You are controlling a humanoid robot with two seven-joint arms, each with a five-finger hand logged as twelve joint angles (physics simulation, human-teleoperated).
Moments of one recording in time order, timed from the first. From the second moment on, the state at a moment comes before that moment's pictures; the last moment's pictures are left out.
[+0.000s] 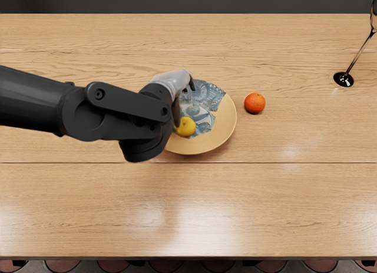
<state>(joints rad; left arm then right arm) -1.81 0.06 0.56 -1.46 0.40 0.61 0.61 -0.03 0.00 0.01 0.03 -0.19 -0.03 -0.43</state>
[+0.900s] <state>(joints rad) -1.67 0.44 0.18 -1.50 0.34 0.31 0.61 -0.03 0.00 0.01 0.03 -0.19 -0.03 -0.43</state>
